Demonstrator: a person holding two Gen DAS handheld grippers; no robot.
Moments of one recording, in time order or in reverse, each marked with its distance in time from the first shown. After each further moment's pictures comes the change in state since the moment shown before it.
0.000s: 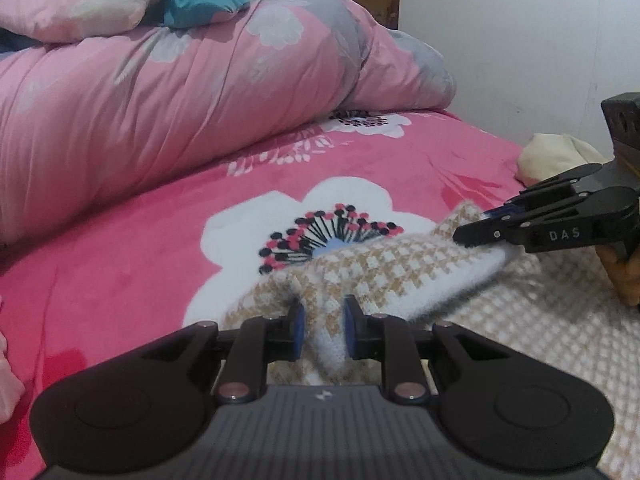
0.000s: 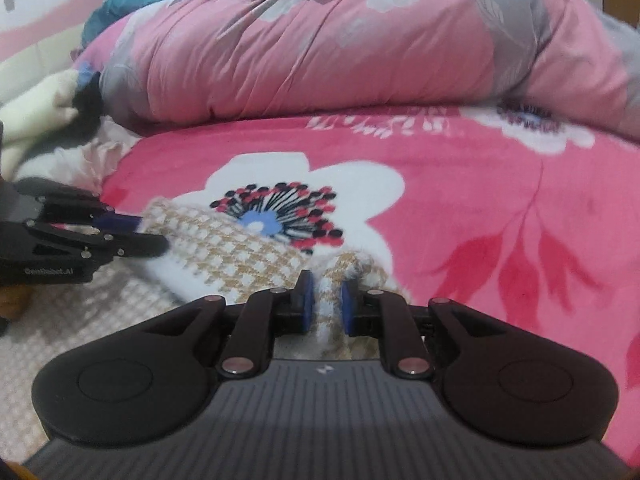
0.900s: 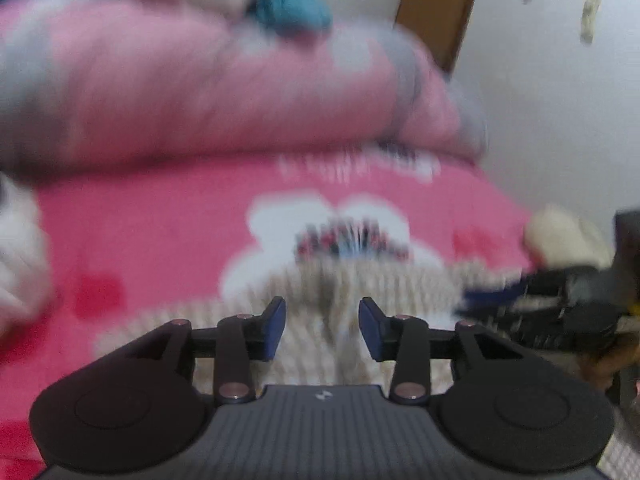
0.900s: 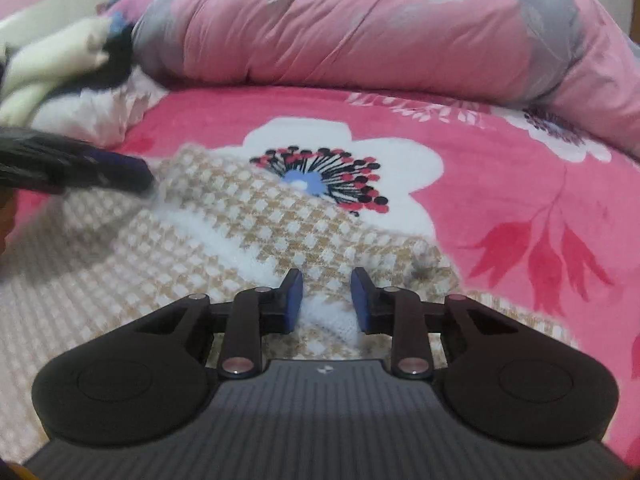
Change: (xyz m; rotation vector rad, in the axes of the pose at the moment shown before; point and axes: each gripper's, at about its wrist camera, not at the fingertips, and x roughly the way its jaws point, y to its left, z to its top) left arm -0.066 0.021 -0.011 -0.240 -0.144 0.013; right arm -0.005 0.034 -0.019 -0.096 0.041 0.002
